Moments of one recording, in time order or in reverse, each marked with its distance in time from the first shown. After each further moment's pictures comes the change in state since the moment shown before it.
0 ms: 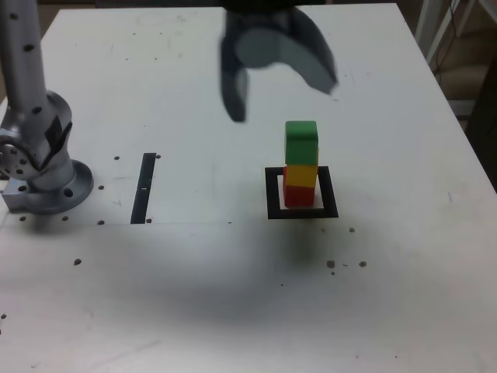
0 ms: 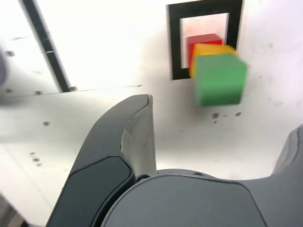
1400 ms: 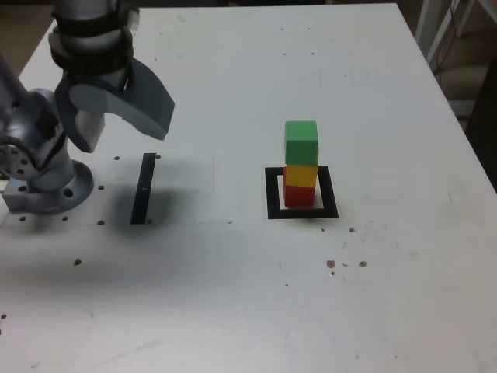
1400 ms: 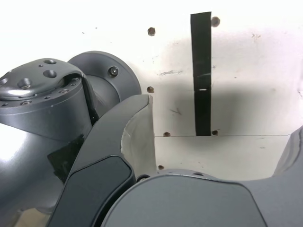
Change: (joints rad) arm 0.026 -0.400 0.795 -0.241 0.049 0.054
